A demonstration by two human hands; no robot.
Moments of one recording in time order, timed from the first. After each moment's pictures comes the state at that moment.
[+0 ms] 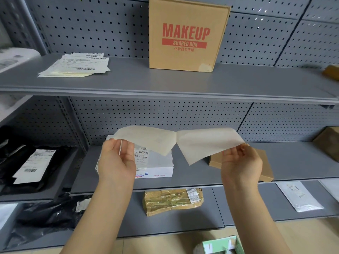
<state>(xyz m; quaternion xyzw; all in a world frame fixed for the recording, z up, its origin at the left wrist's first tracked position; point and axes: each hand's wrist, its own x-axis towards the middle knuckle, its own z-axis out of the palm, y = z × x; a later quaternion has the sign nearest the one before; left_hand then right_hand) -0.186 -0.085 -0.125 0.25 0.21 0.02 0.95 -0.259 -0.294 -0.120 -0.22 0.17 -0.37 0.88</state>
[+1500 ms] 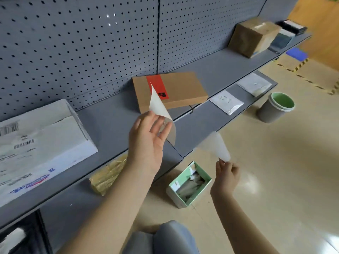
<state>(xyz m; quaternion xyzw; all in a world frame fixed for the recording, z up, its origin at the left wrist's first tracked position) -0.231 -0.323 -0.292 0.37 0.02 -0.39 0.84 -0.399 -0.411 -0.422 -0.28 0.63 -0.48 0.54</state>
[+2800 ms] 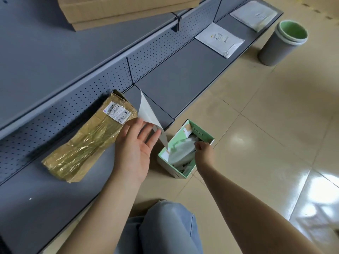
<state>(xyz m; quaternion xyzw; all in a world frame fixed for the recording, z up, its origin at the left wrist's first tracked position) -0.266 -0.338 -0.582 0.43 0.04 -0.47 0.77 -0.423 -0.444 -0.730 -0.61 0.67 -0.14 0.40</state>
